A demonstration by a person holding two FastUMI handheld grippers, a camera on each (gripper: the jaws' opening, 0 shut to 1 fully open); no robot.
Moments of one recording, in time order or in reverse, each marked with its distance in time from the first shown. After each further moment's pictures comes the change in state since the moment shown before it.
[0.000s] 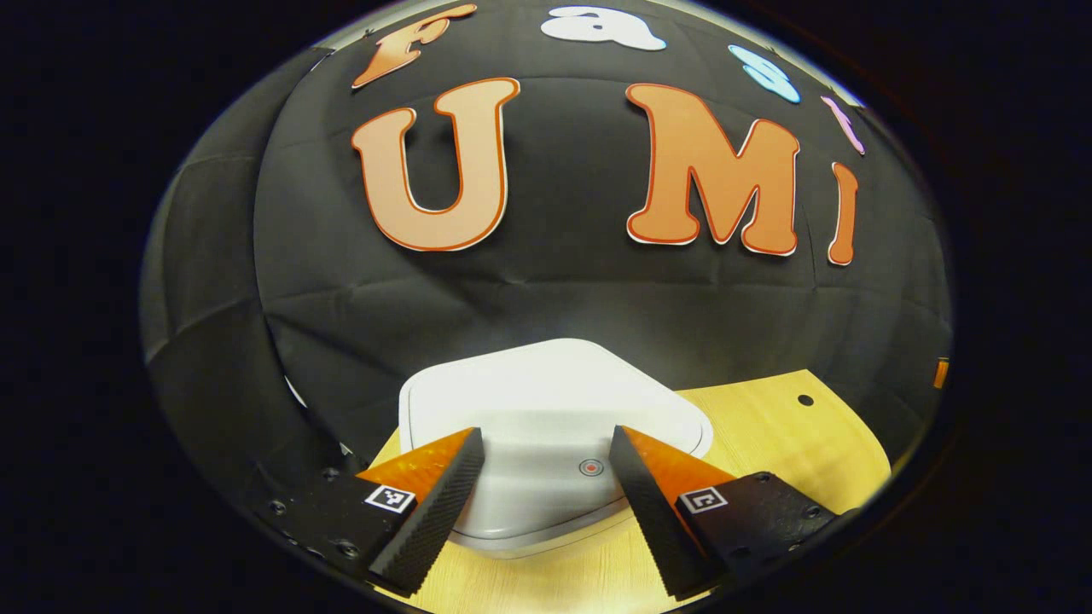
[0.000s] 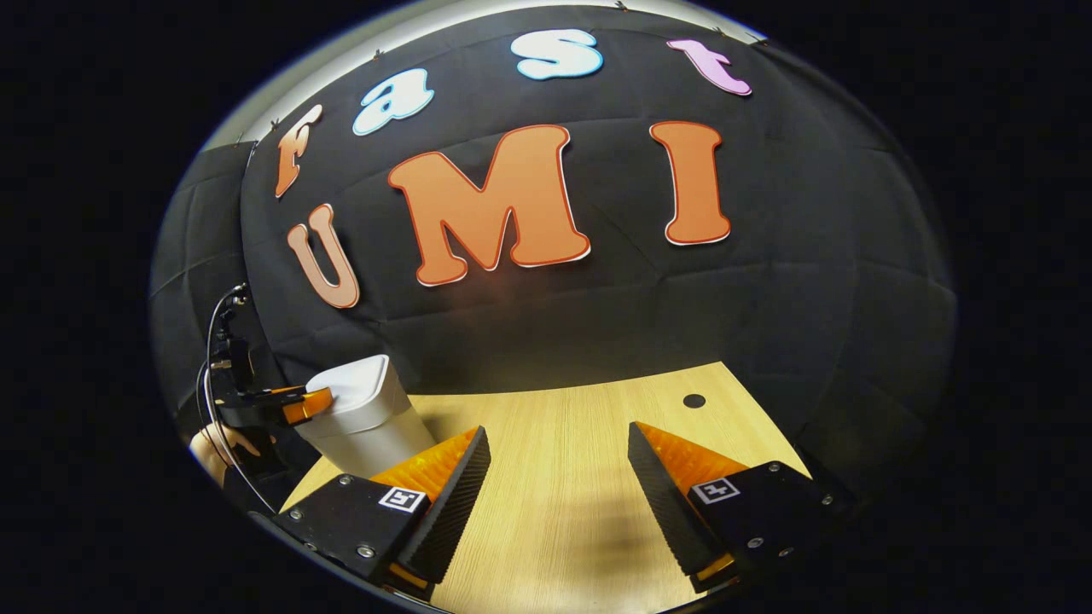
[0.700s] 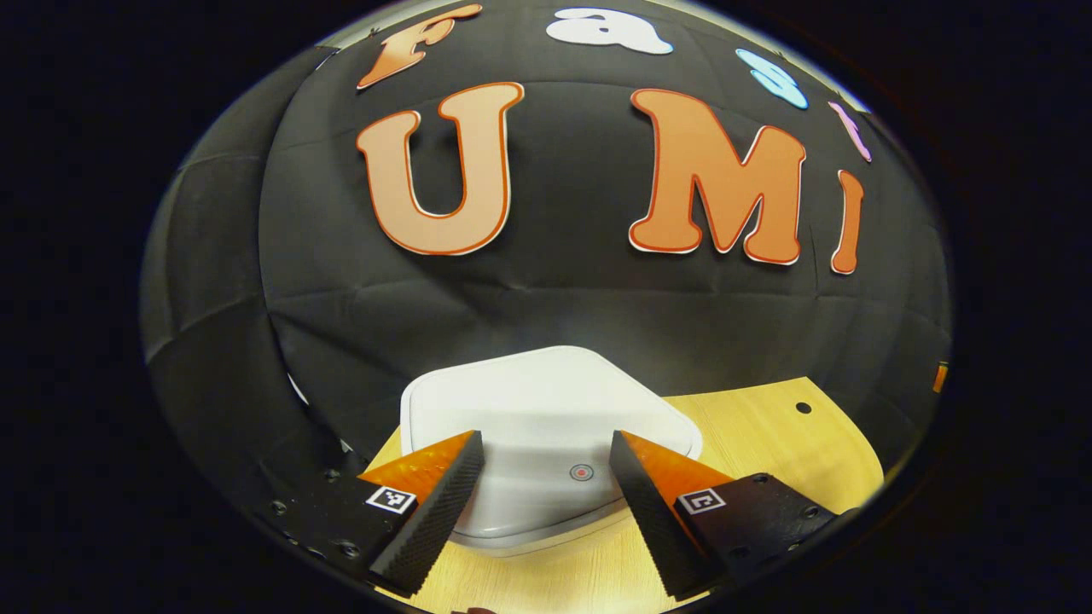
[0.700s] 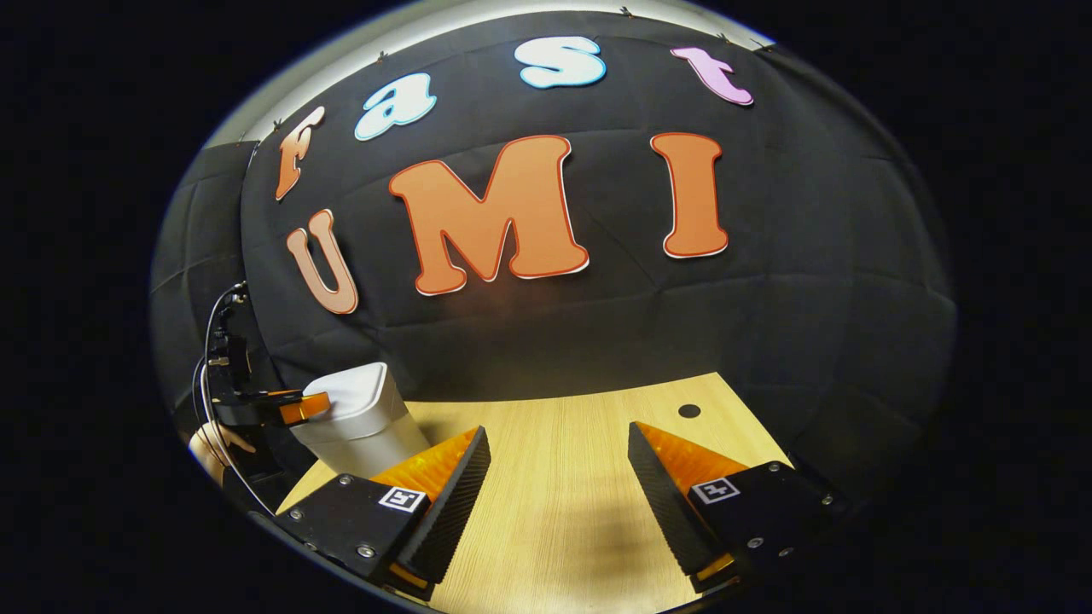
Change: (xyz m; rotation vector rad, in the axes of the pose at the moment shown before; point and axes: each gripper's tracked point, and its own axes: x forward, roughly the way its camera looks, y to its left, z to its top) left arm -0.009 -0.007 0.019 -0.009 -0.029 0.025; right arm -0.004 -0.002 0.019 -0.007 -0.046 -0.014
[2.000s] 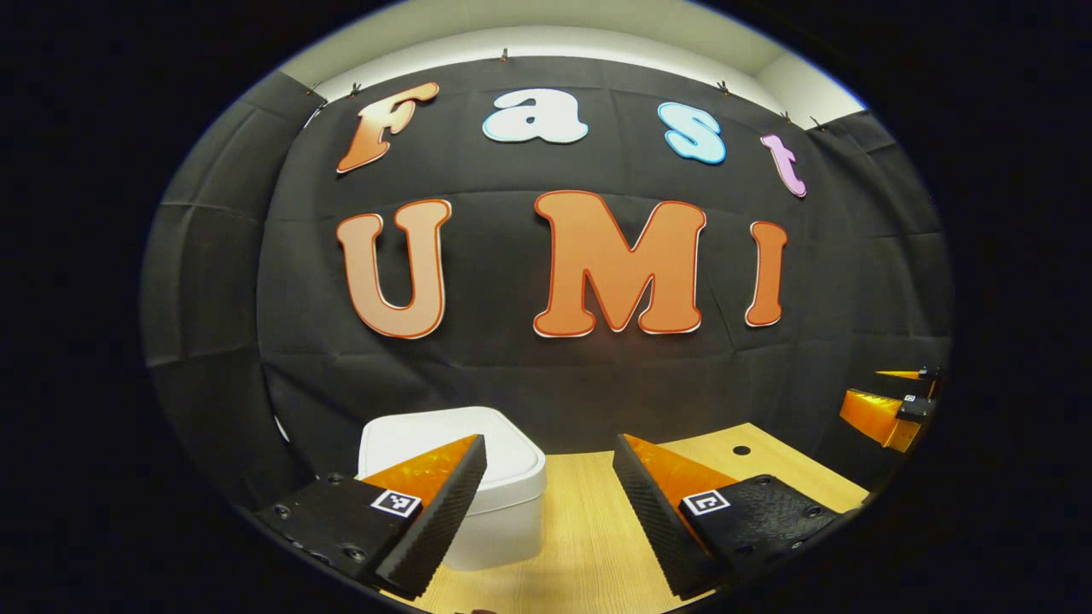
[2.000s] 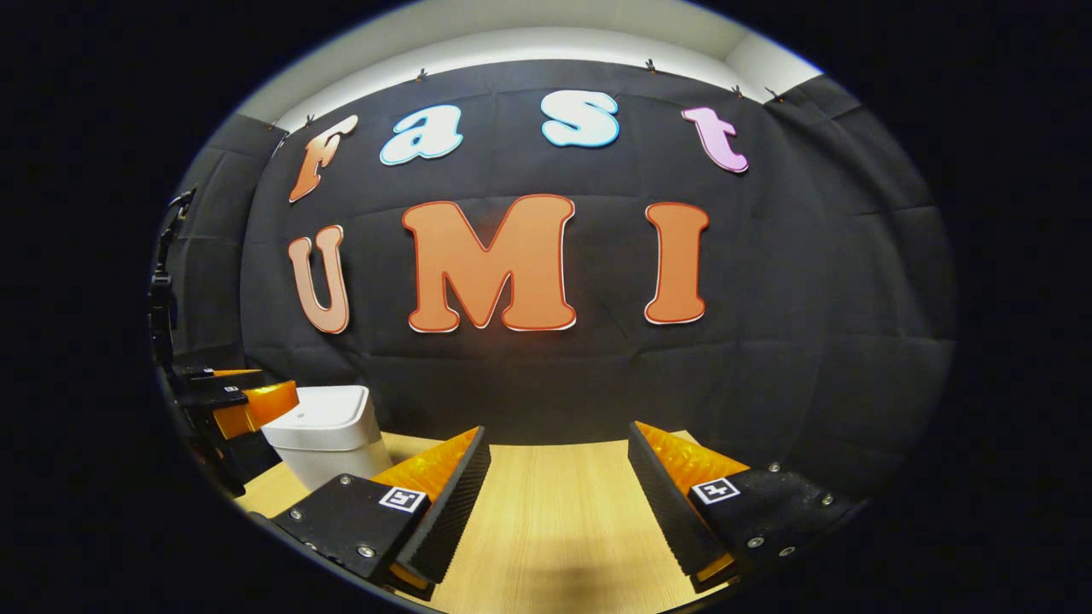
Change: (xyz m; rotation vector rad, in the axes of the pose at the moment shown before) left arm -0.132 -0.116 0.025 -0.002 -0.262 -0.071; right arm -0.017 0.001 0.007 -0.122 -0.257 -0.107
